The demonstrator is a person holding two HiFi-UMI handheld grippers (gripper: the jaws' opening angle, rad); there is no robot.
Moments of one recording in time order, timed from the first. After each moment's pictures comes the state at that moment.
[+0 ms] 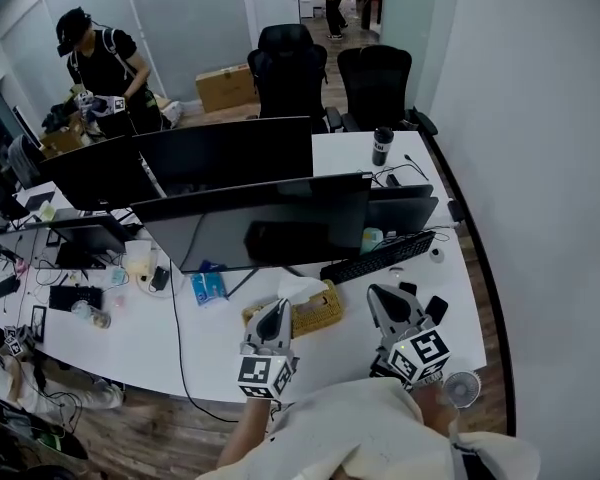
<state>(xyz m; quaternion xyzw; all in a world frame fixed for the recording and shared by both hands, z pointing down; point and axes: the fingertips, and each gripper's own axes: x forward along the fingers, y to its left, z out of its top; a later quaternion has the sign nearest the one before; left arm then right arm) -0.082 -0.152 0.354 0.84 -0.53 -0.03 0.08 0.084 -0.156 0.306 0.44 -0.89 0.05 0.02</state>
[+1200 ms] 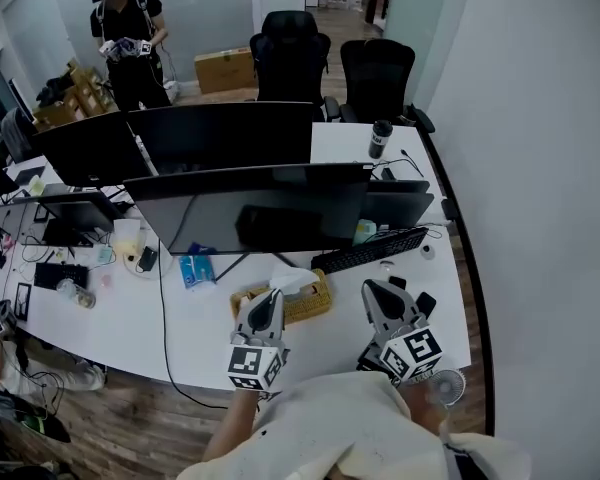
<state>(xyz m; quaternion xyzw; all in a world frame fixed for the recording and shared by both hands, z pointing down) -0.086 -0.150 0.357 0.84 -0.53 -0.03 0.08 0.081 -0.153 0.307 0.44 -0.89 0.04 0.04</state>
